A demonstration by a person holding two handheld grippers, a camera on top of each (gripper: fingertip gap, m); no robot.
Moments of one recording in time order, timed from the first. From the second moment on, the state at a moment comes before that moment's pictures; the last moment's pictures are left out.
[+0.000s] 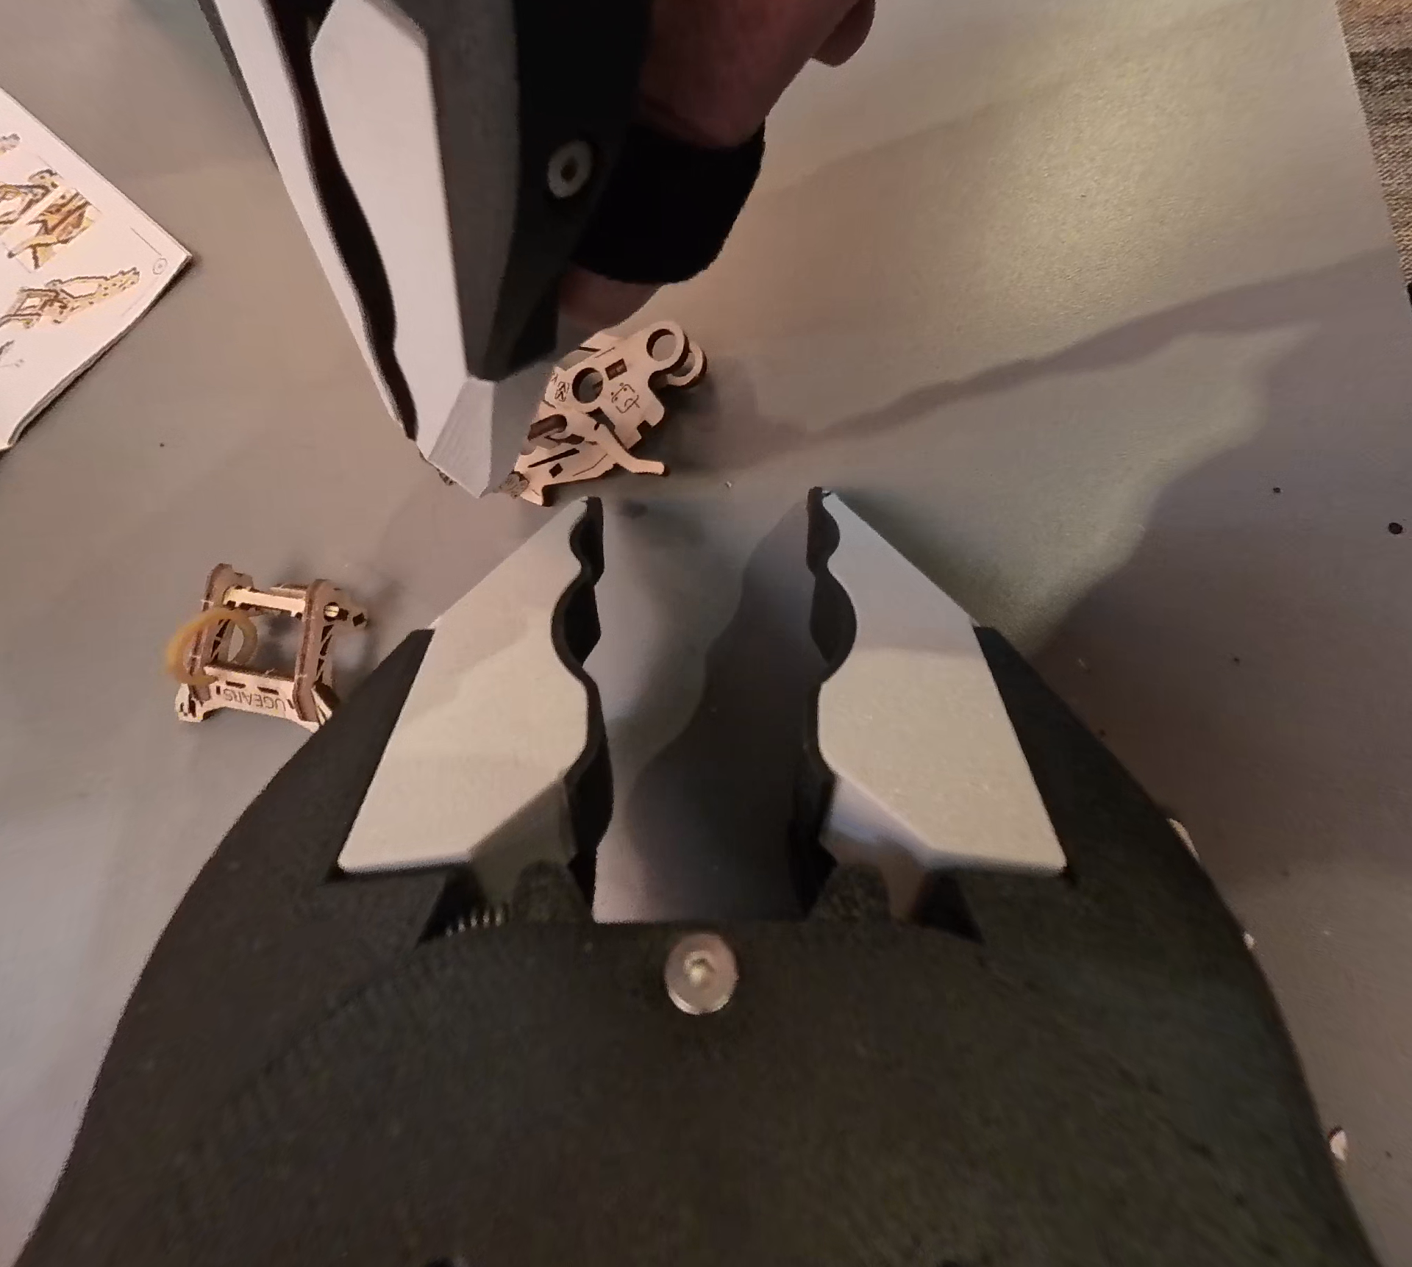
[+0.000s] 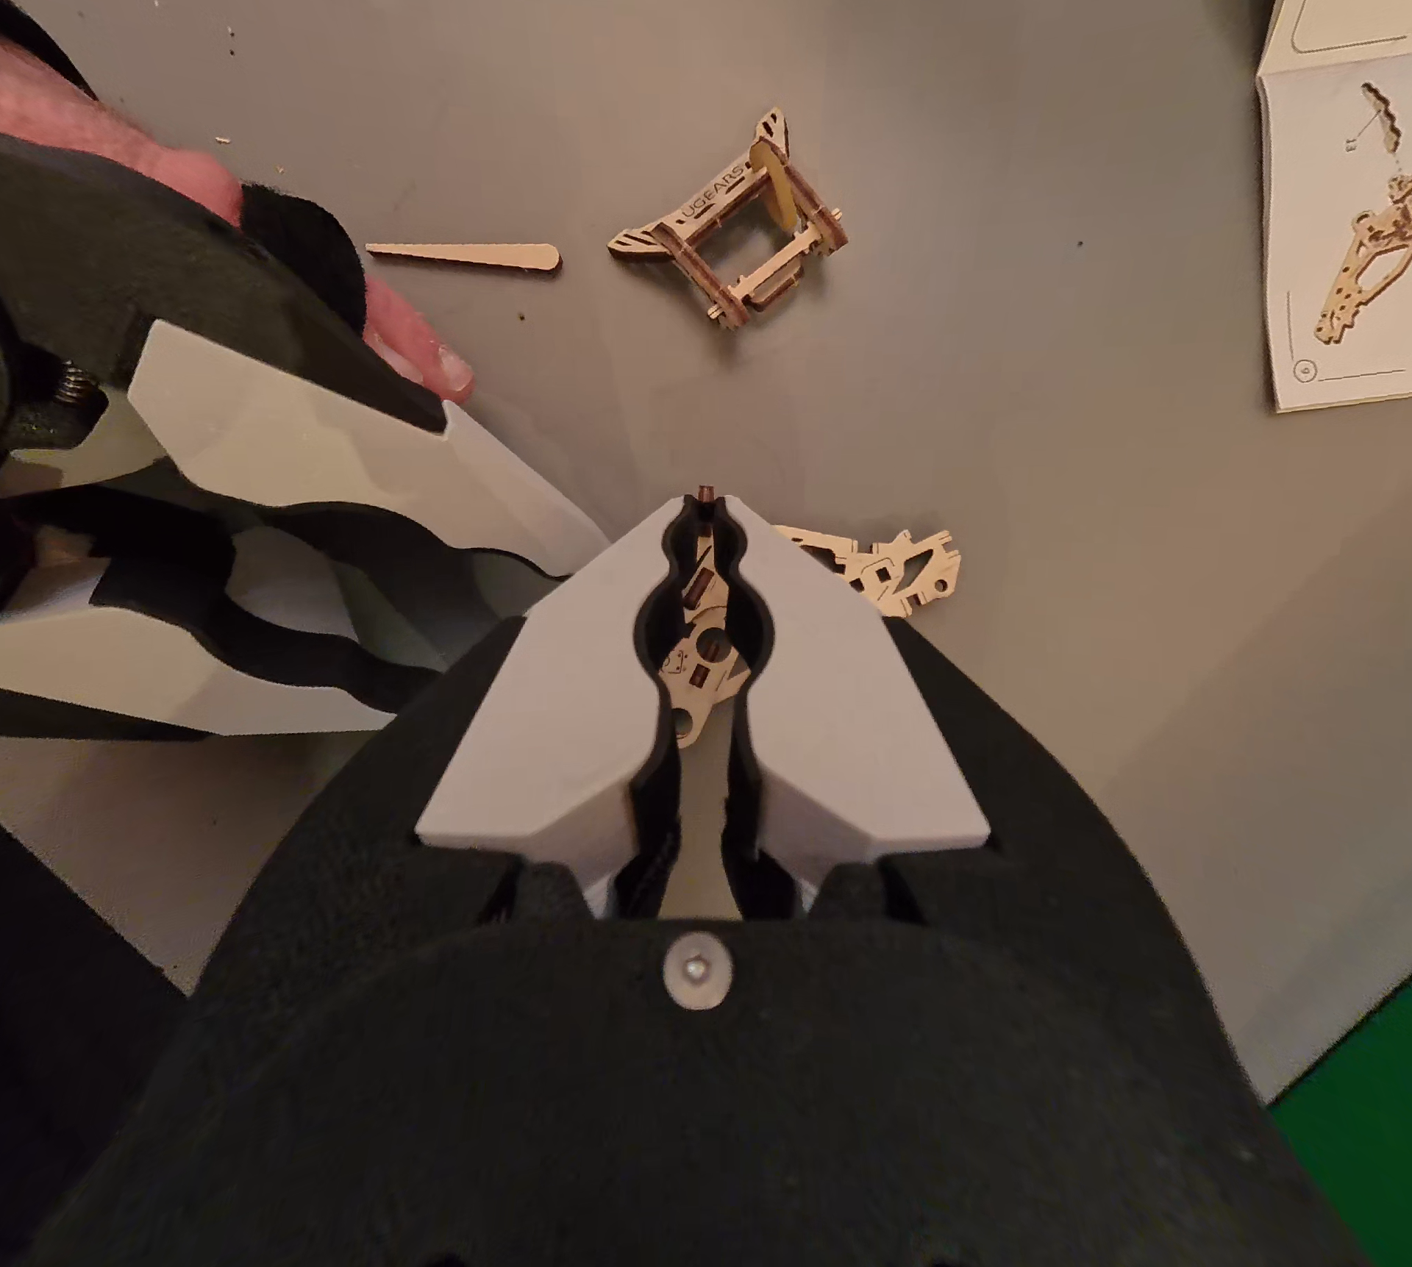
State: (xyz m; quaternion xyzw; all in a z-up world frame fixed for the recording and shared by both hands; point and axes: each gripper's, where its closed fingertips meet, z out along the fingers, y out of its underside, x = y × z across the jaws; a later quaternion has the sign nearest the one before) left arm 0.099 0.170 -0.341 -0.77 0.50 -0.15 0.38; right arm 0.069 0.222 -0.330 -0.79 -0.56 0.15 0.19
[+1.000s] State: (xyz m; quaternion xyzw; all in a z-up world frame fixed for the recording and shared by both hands) left arm 0.082 0.207 -0.298 -0.78 0.36 -0.18 0.48; right arm 0.064 0.233 -0.248 -0.74 -0.32 0.52 0.26
